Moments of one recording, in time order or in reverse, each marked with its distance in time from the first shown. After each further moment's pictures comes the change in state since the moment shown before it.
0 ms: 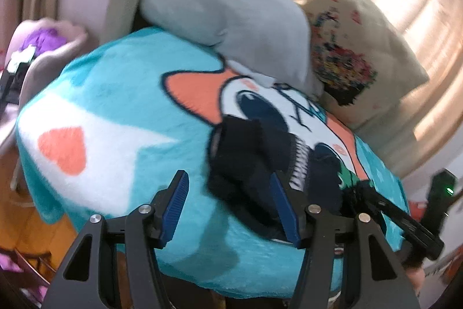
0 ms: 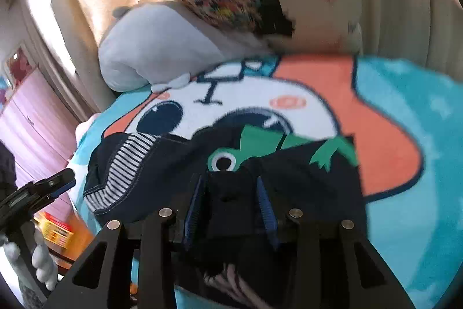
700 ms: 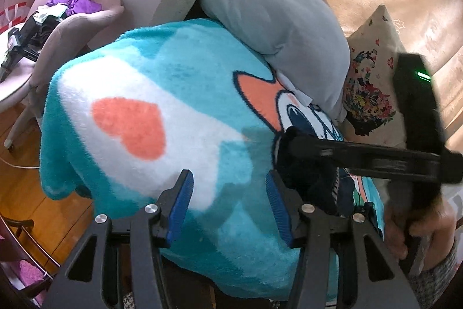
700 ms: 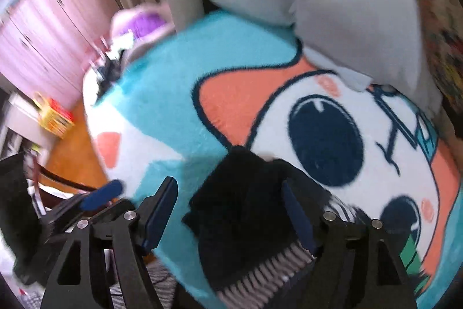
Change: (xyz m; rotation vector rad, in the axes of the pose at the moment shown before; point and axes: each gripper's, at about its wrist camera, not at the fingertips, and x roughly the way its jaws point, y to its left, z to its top) left arm -0.023 0.076 -0.011 -0.189 -0.032 -0.020; right arm 0.144 0.230 0.063 -0.458 0.484 0.061
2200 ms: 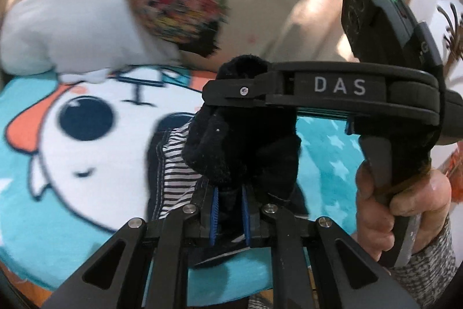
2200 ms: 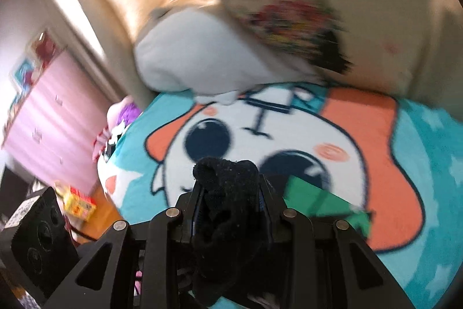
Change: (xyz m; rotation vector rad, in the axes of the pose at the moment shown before) left arm 0.064 -0.262 -0.091 0.614 0.183 -0.241; right arm -0.134 -0.178 -0.145 0.378 -0.388 0.126
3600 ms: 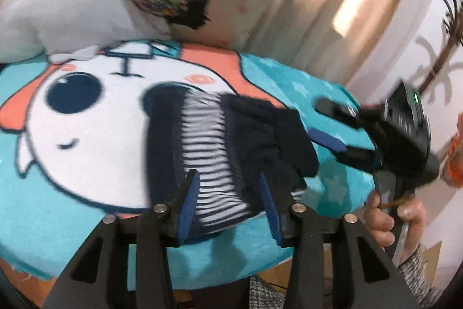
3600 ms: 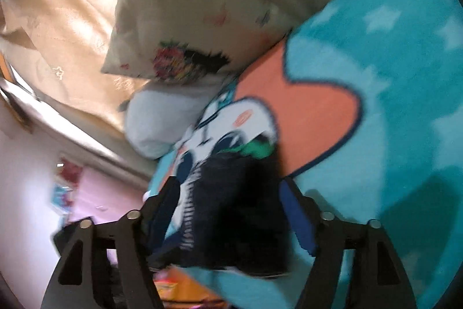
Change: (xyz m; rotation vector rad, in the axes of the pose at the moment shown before) left arm -0.004 0.013 -0.023 -0.006 0.062 0.005; right arm -0.060 -0.150 -0.115 0.505 -0.270 0.176
